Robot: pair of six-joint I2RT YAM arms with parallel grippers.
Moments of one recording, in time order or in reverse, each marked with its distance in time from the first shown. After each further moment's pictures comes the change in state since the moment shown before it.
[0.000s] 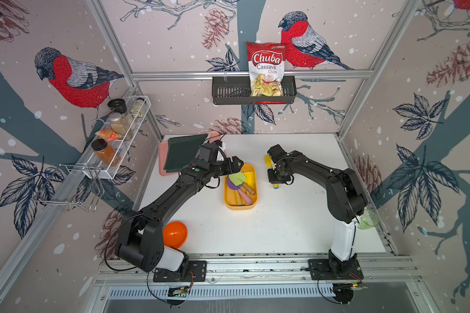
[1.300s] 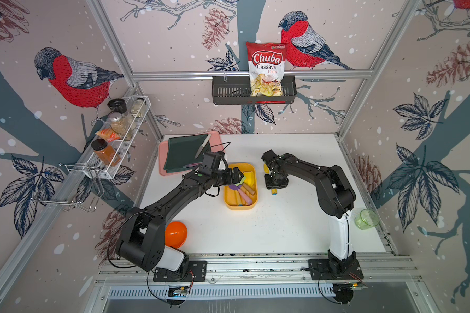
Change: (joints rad) left arm -0.027 0.003 -0.102 -0.016 0.018 0.012; right arm 0.030 0.074 0.019 -0.050 0.025 0.049
